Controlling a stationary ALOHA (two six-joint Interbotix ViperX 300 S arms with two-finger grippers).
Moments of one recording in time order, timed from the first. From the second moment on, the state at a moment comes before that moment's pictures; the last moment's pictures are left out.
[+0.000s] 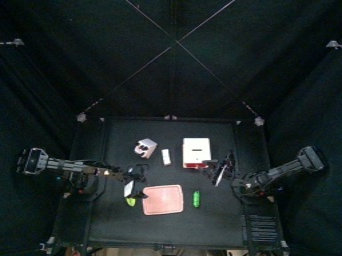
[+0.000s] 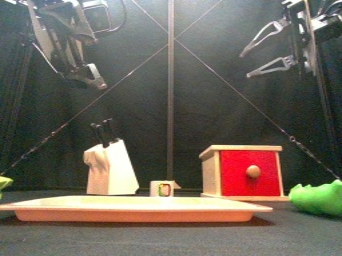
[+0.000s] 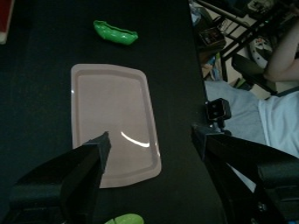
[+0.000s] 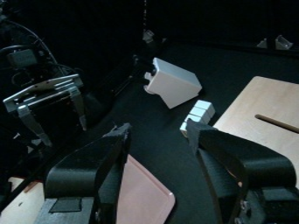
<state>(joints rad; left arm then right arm) 0.01 -0.48 0.86 -0.87 0.35 0.54 0.33 -0.71 1.03 -1.62 0.80 2.39</state>
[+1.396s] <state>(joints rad) -0.50 -0.25 0.79 0.32 0.91 -1.86 0.33 -0.70 1.04 -1.58 0.80 2.39</state>
